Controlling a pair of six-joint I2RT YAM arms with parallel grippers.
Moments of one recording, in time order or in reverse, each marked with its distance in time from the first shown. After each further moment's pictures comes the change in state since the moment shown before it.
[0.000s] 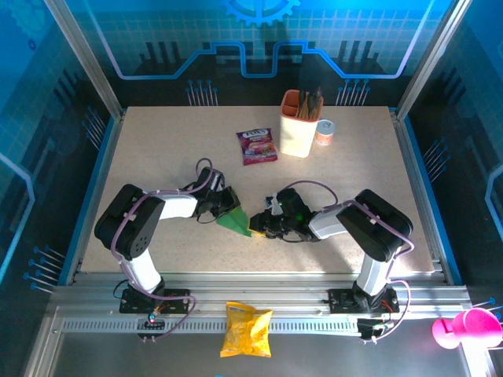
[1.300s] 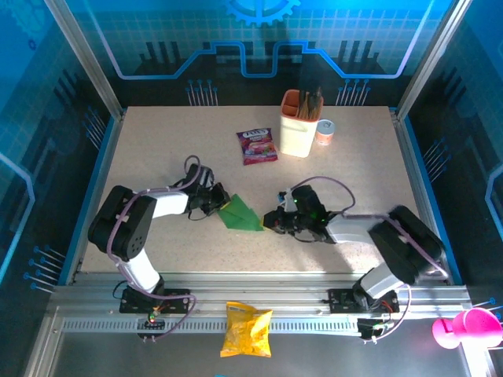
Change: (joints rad) left arm 0.122 -0.049 -0.004 -0.065 0.035 0.023; right arm -0.085 -0.333 -0.074 -0.235 0.027 -0.104
